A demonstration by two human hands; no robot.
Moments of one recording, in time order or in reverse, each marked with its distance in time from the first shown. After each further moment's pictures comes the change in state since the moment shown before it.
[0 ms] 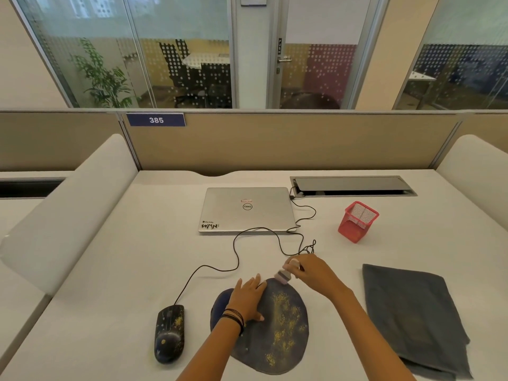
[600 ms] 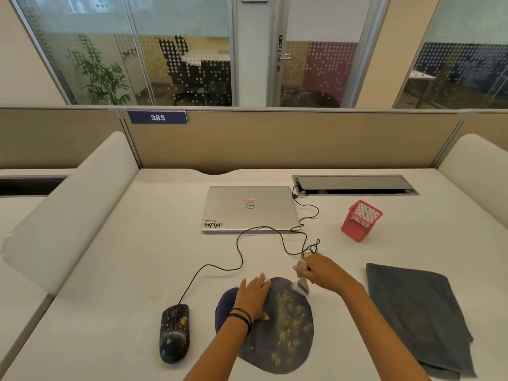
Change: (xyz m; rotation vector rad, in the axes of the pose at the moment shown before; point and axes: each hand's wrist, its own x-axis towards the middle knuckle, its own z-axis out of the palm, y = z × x) left_hand -0.001 0.002 -0.002 -0.006 -0.008 -0.013; right_hand 0.007 0.010 -0.006 -0.151 -0.153 0.063
